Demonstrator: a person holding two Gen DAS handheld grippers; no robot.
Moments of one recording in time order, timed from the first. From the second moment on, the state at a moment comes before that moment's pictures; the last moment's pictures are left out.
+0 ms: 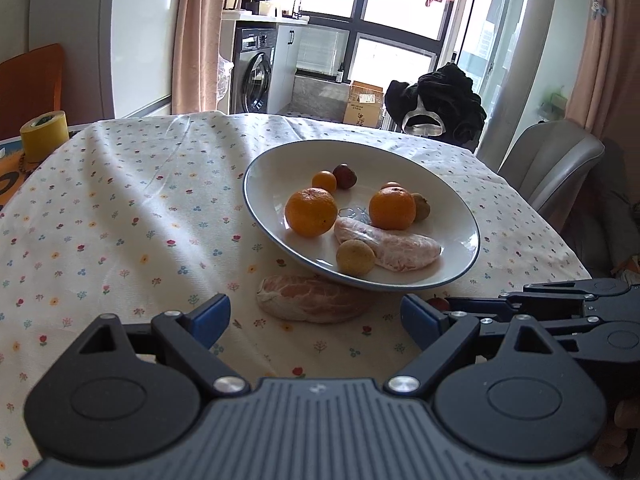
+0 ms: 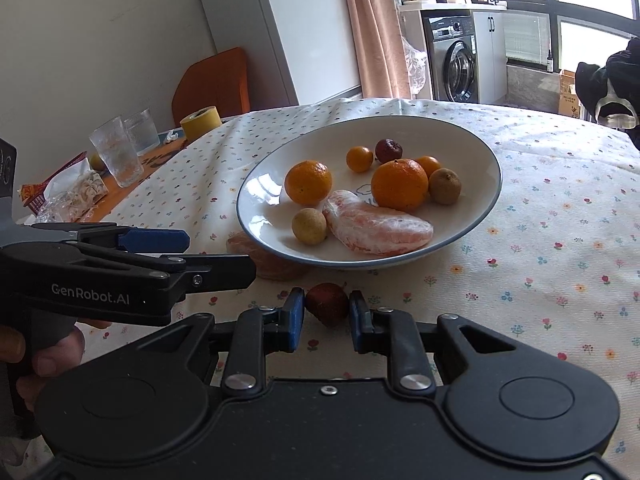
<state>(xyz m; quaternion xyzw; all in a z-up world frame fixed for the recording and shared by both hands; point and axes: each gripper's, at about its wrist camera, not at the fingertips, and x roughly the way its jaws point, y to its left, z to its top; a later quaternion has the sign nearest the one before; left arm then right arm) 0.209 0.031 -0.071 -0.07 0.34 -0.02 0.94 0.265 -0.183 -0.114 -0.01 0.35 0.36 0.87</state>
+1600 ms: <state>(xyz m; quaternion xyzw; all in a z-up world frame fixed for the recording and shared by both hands) 0.198 0.014 -0.076 -0.03 0.35 0.01 0.94 0.251 -0.219 -0.096 0.01 0.32 0.34 0.89</state>
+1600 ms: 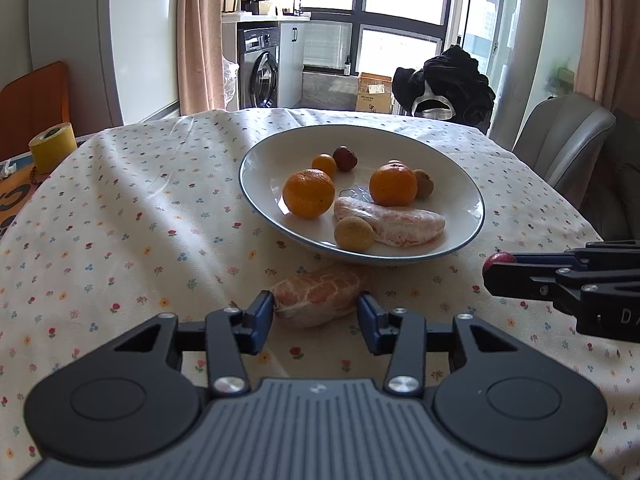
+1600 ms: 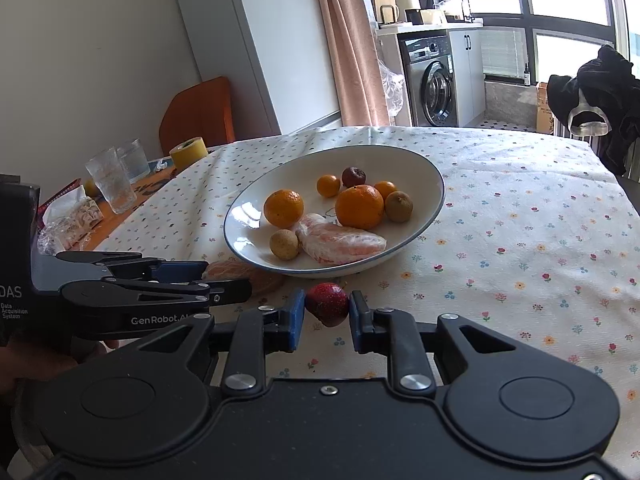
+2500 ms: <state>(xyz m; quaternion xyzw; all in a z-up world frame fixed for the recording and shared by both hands) 0.222 0.005 -0.086 0.02 0.35 -0.02 0.94 0.258 -0.229 -0.105 0.01 0.33 0.33 0.89</state>
